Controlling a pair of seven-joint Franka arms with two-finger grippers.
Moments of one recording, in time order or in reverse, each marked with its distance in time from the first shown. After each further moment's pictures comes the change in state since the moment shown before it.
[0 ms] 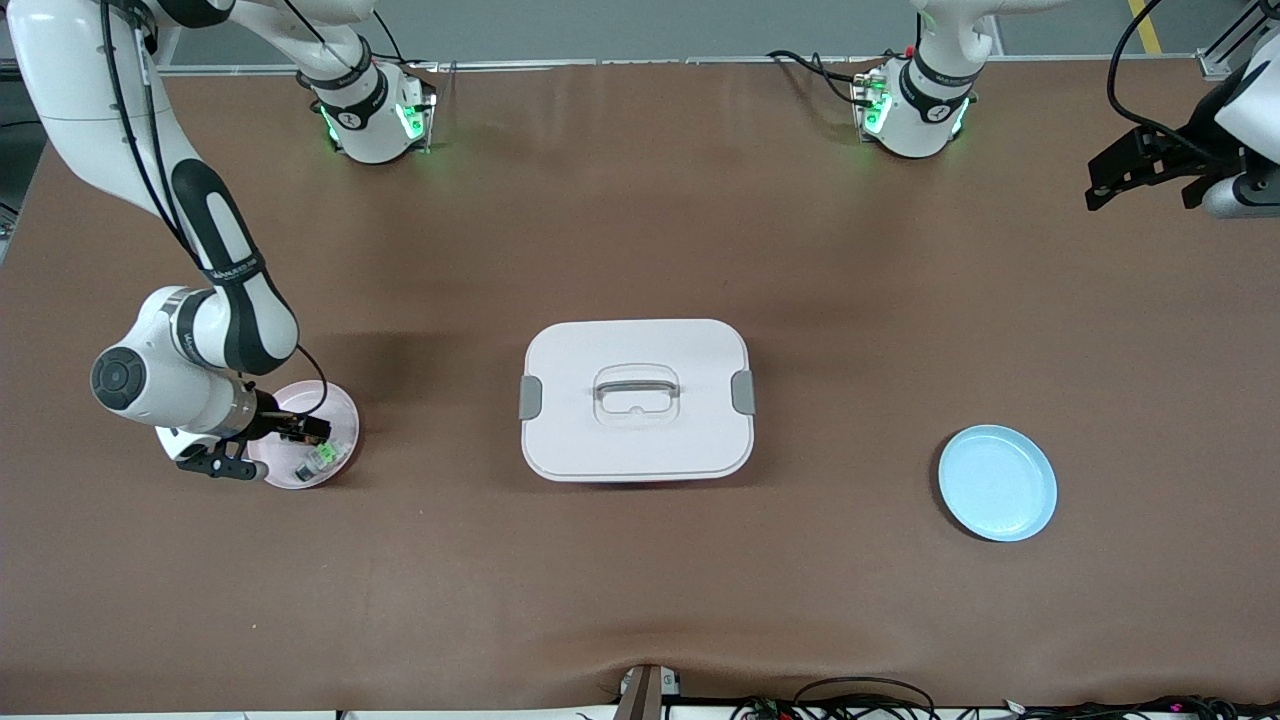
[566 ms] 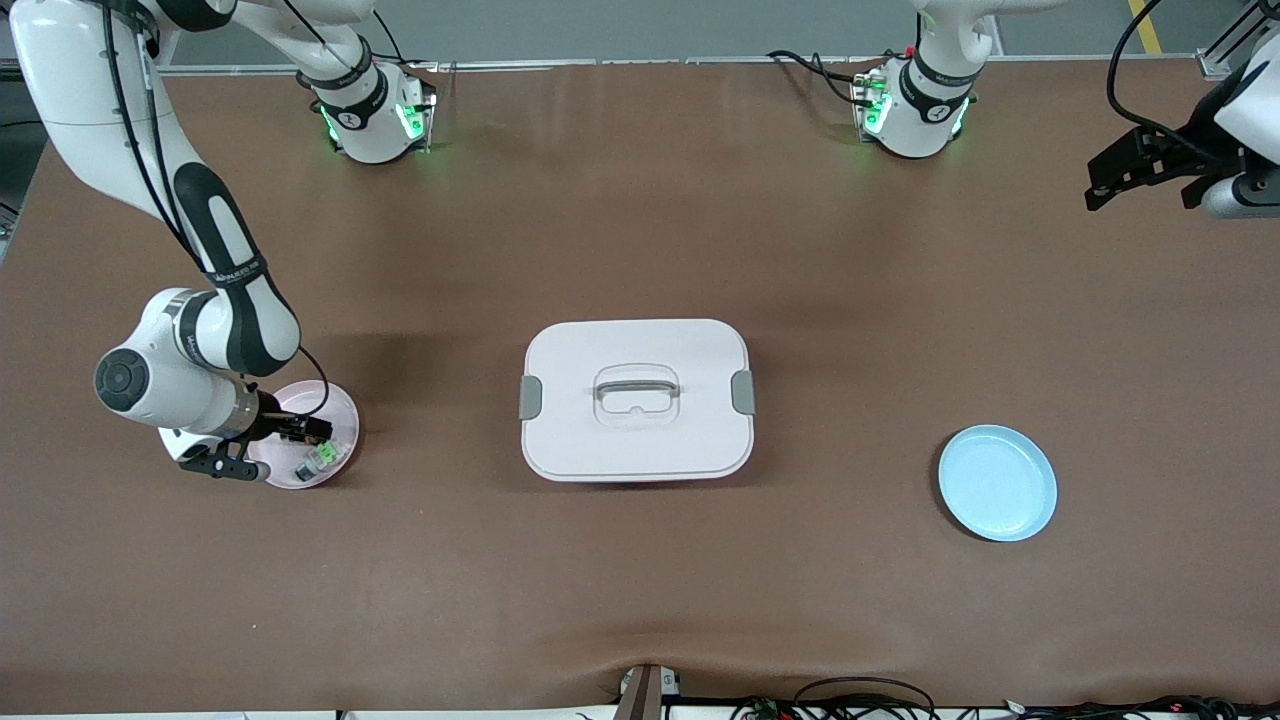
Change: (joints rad) left arm 0.000 0.001 0.000 0.000 0.000 0.000 0.000; right arm 0.000 0.010 -0.002 0.001 0.003 0.011 0.000
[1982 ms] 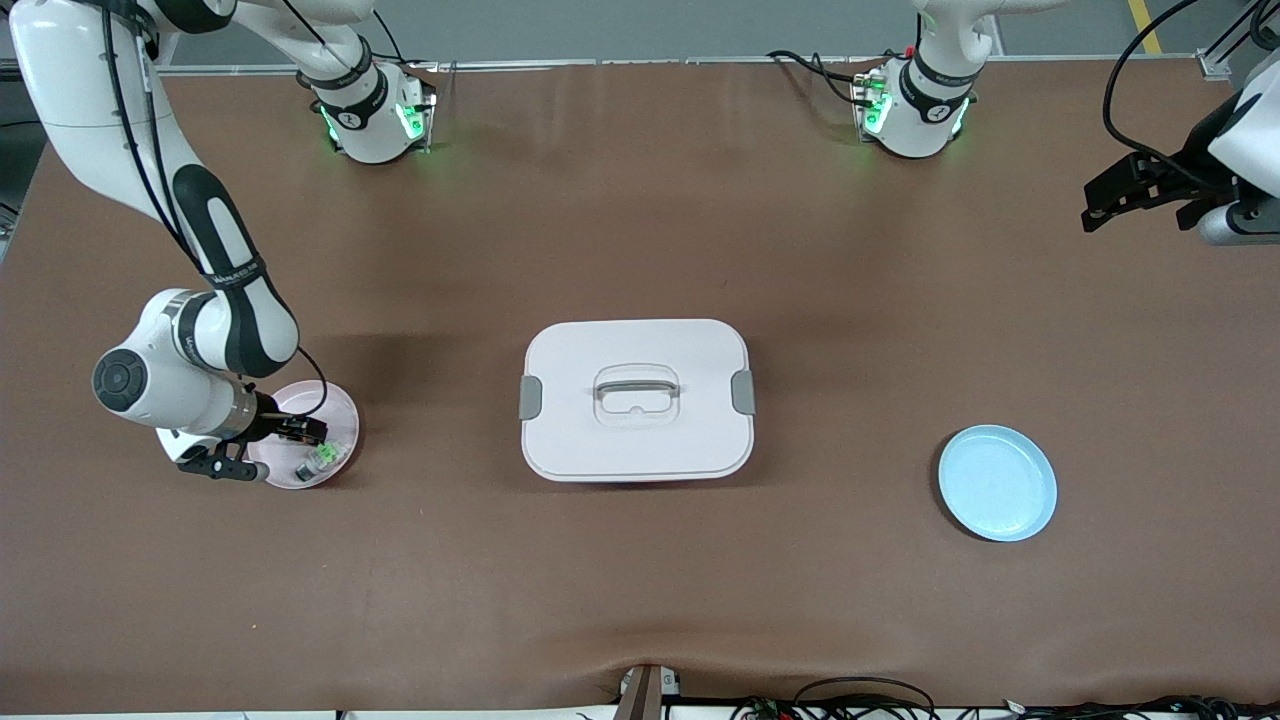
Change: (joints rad) left arm 0.003 0.032 0.000 0.000 0.000 0.038 0.000; right arm -0.003 0.003 -0.003 0.005 0.007 0.000 -0.025
